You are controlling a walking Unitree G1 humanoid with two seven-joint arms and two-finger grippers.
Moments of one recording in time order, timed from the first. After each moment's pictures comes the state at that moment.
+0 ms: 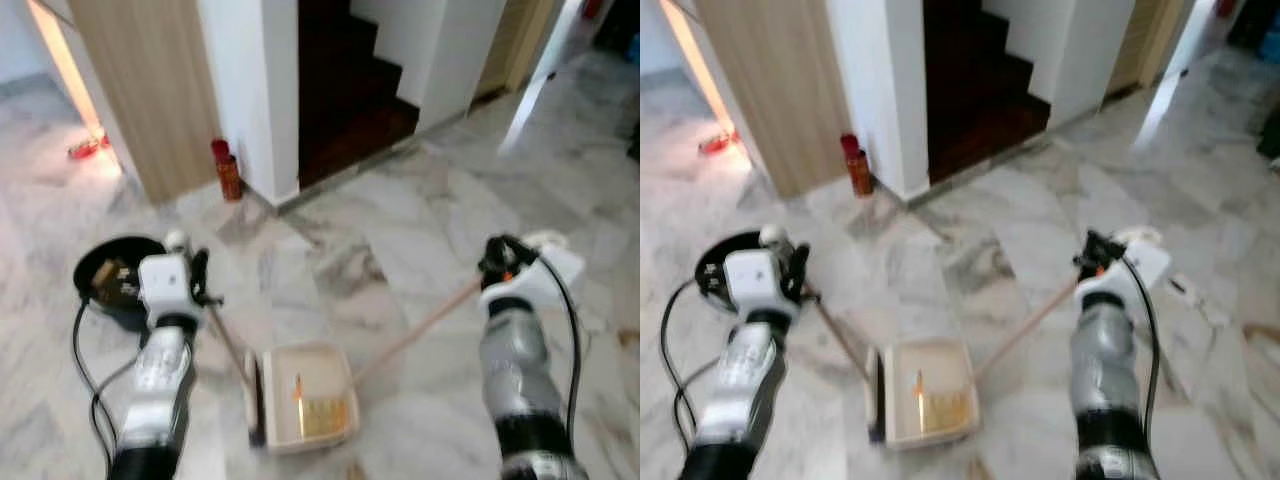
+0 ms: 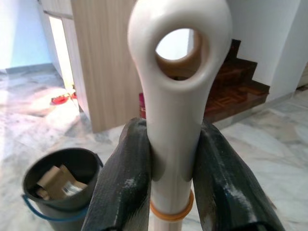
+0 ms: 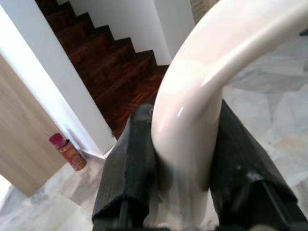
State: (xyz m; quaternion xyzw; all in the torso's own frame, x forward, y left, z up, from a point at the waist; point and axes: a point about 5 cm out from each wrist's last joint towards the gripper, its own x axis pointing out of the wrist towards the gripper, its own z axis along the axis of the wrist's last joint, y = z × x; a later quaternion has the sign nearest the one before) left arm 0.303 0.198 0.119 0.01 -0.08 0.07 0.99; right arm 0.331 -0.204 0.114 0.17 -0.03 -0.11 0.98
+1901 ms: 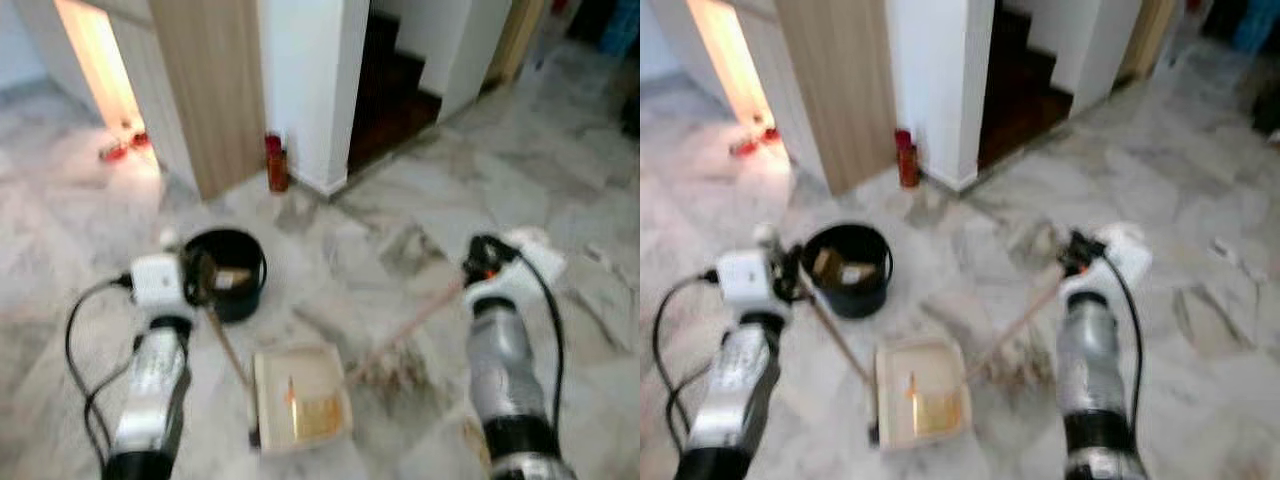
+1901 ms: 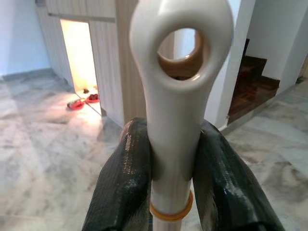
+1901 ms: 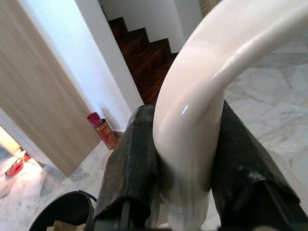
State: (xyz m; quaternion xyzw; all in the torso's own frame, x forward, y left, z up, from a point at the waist) left arm 0.300 0.200 0.121 0.02 -0.08 0.07 0.99; right arm 0.331 -0.196 0.112 0.17 -0.03 -0.10 0.98
